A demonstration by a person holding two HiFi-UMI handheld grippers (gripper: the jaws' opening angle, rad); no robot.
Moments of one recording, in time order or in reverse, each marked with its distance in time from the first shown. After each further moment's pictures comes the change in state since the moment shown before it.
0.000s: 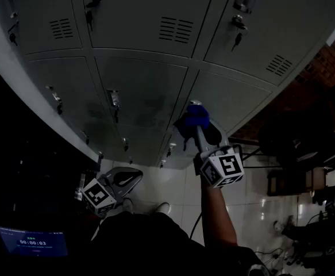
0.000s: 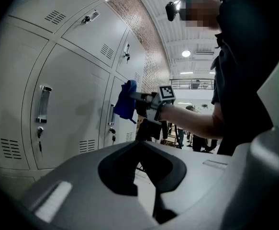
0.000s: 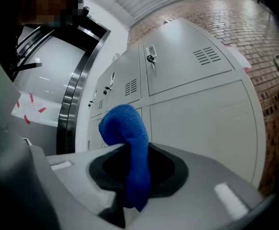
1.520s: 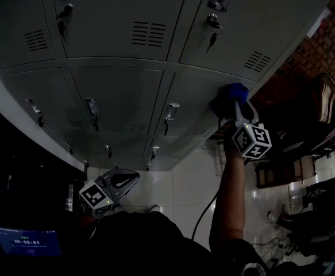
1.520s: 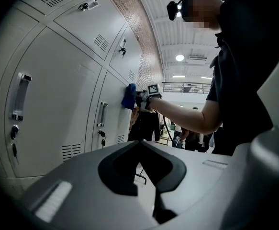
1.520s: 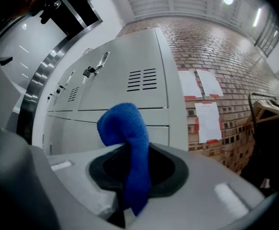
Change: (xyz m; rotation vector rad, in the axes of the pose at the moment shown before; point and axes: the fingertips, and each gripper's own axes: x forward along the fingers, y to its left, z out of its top) left arm 0.043 0.003 -0.004 0.006 0.002 -0.118; right arm -0.043 -0.193 0.072 -0.097 0.009 -0.394
